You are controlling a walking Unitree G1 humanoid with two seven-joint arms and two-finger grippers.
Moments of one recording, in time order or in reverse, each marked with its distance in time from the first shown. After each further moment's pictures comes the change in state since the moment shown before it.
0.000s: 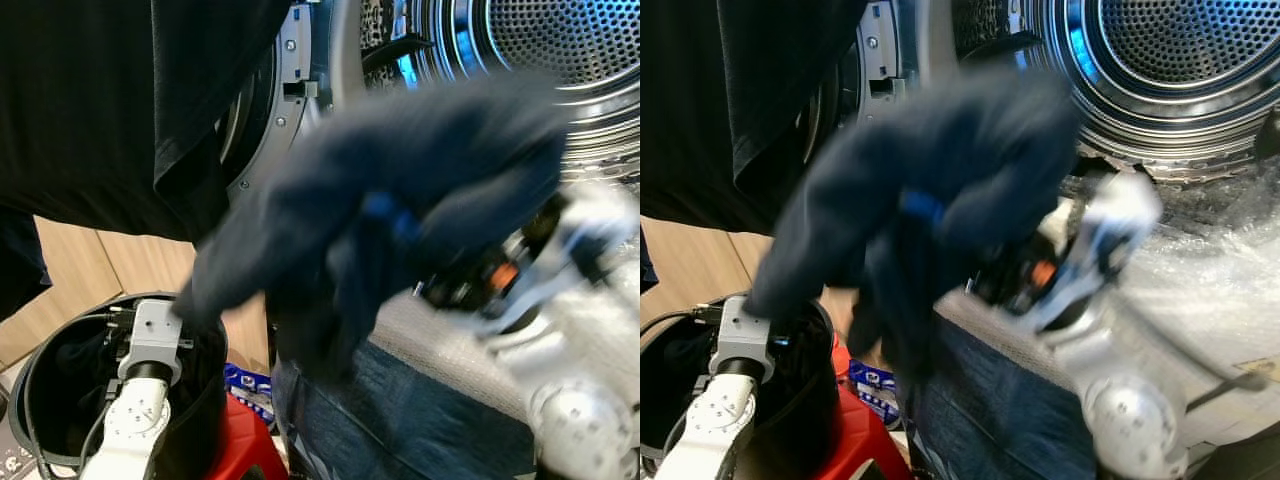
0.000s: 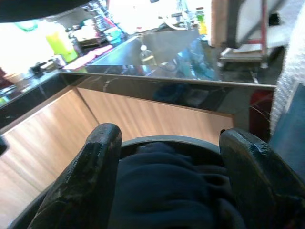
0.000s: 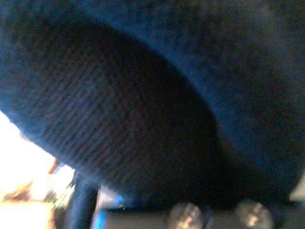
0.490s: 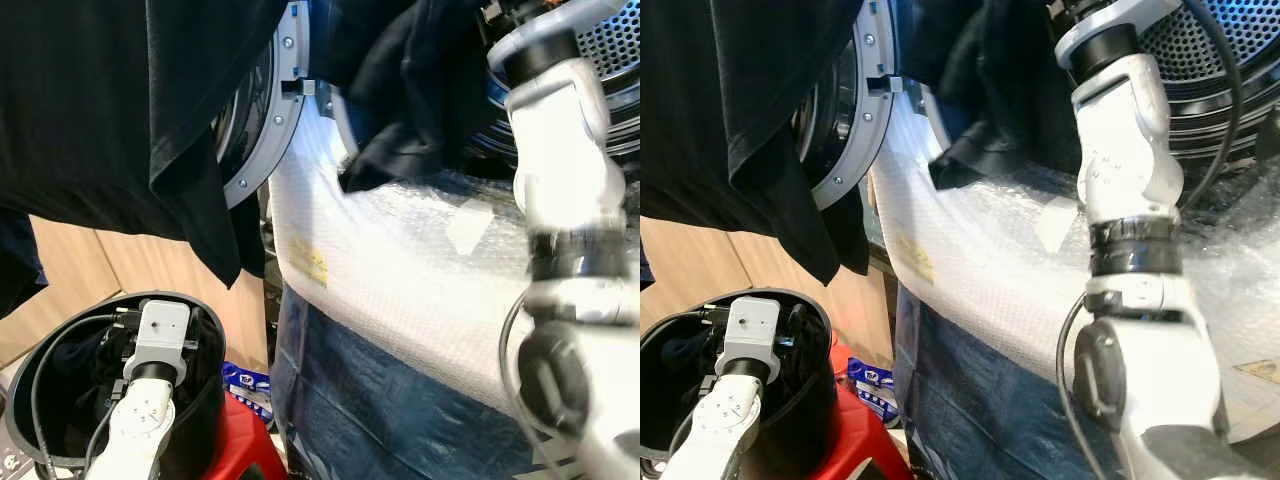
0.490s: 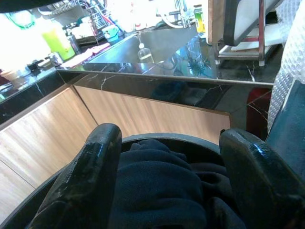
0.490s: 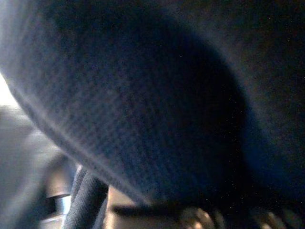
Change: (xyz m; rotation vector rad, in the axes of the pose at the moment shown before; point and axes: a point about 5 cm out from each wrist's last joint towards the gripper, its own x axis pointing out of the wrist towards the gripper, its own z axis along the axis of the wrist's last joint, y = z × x) left arm 0.001 -0.003 0.000 -0.009 -0.006 -0.003; right arm 0.052 -0.134 0.071 -0.333 -0.044 -0.689
